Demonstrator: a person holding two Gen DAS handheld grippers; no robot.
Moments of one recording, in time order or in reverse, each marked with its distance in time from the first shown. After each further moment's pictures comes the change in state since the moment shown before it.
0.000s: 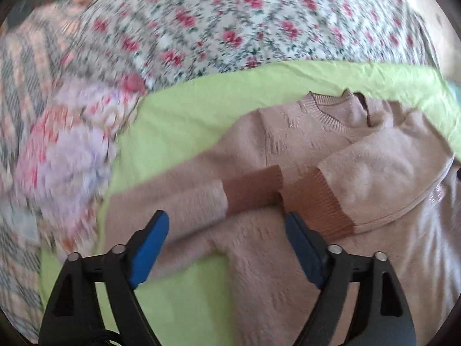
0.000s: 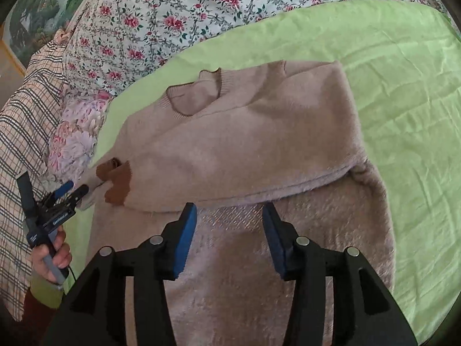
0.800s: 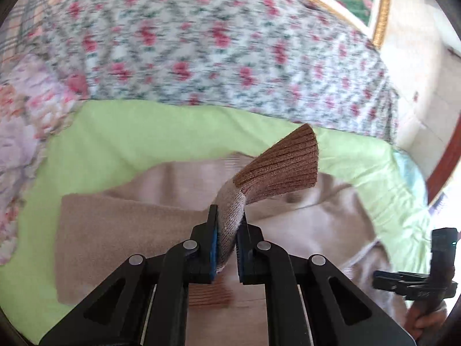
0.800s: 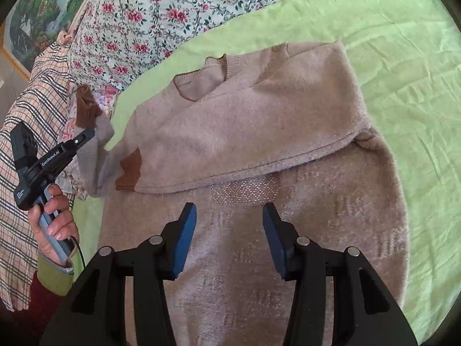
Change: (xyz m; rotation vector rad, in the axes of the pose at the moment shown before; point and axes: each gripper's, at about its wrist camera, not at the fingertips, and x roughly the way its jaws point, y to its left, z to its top) left arm -0.013 -0.030 0.065 -0.307 -0.089 -0.413; right arm -0.012 -0.013 -0.011 0.036 -0.011 0.039
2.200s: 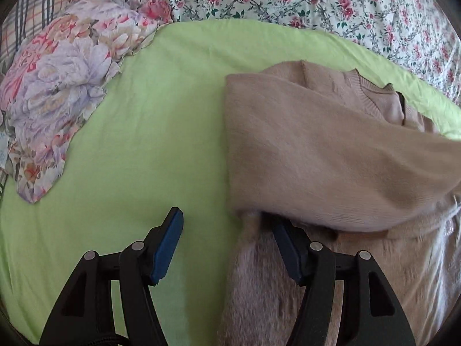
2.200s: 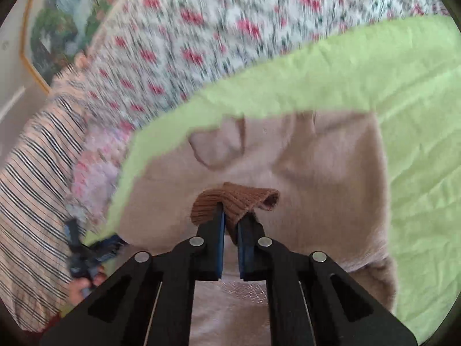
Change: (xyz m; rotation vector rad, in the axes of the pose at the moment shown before) left arm 0.034 0.096 -0.078 -0.066 0.215 0.421; right arm 0.001 -0.009 0.092 -0.033 -0.194 0.120
